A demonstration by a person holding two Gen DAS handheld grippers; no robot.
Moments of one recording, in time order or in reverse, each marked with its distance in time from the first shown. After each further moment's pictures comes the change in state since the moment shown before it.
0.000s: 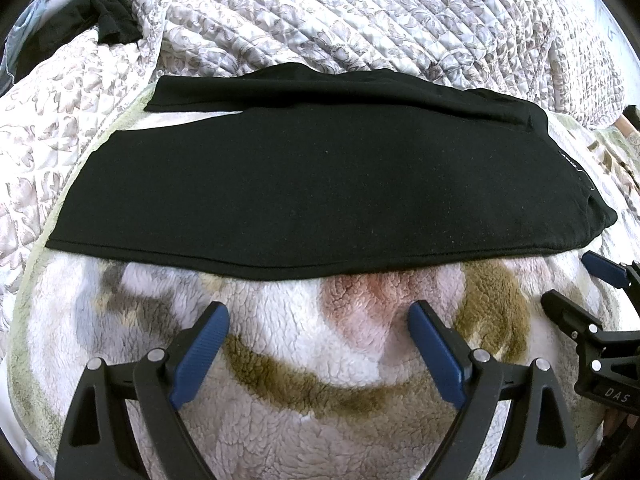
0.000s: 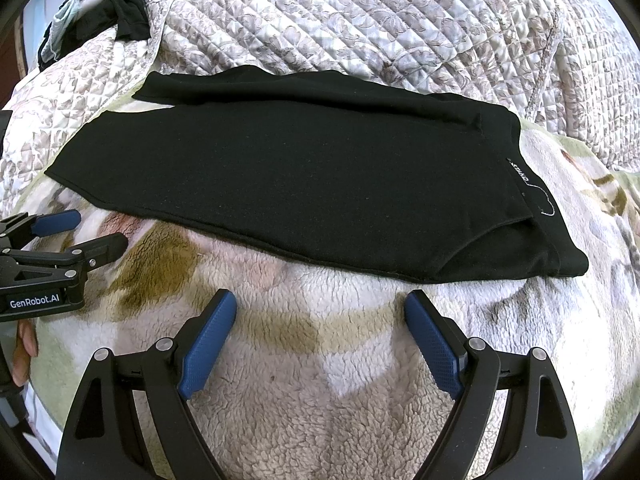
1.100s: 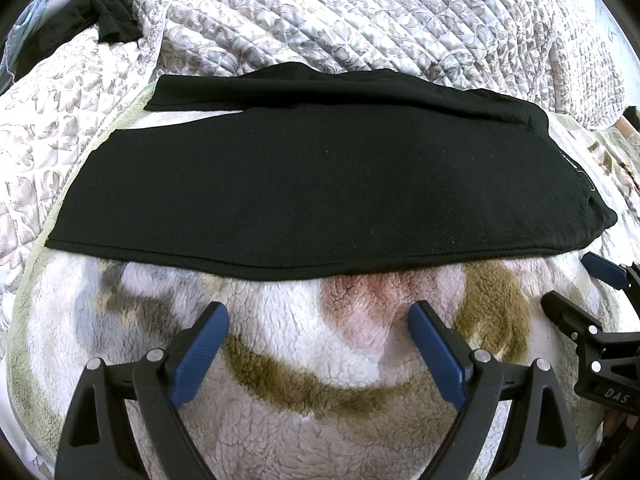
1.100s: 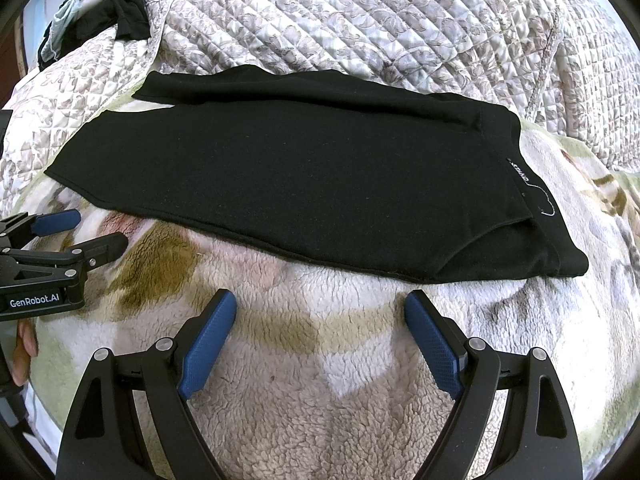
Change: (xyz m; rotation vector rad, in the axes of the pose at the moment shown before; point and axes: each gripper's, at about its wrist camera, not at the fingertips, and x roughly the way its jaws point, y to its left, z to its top) left arm 0.000 -0.001 -0.001 0.002 -0.002 0.002; right arm 0.000 0.000 0.000 0.000 -0.001 -0.001
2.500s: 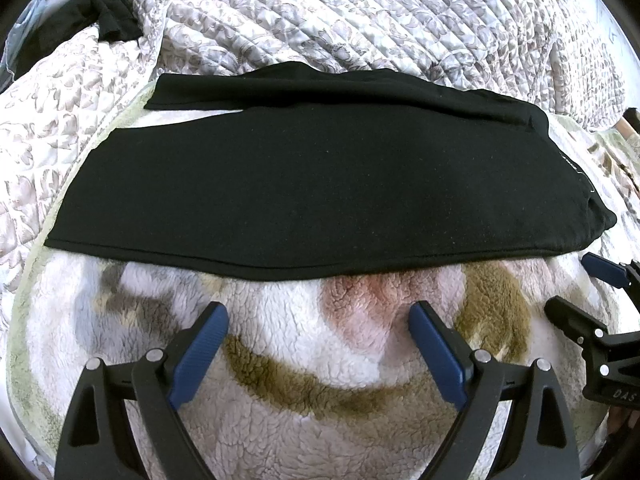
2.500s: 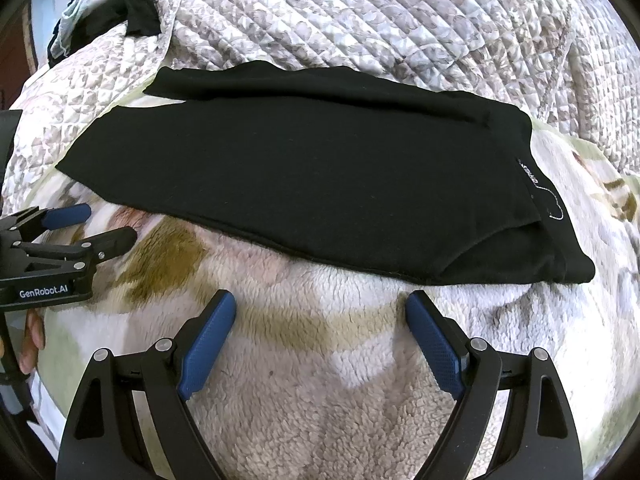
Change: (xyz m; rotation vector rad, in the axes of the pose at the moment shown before) left arm 0.002 0.001 0.001 -0.003 0.000 -0.003; right arm 0.000 -0.003 -0.001 -0.027 0.011 0.046
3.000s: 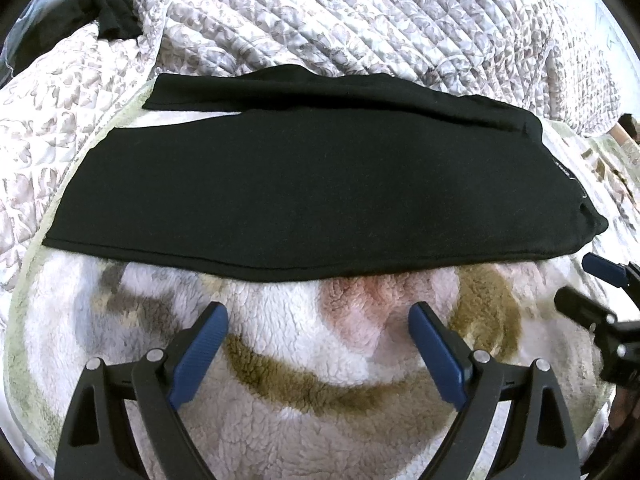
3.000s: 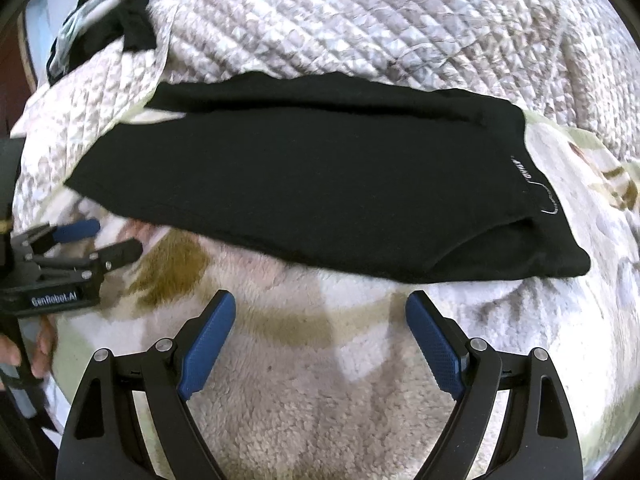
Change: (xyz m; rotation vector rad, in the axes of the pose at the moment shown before) left arm -0.006 0.005 0.000 -0.012 -0.011 -0.033; right arm -0.011 -0.011 0.001 0.064 -0.015 0.031
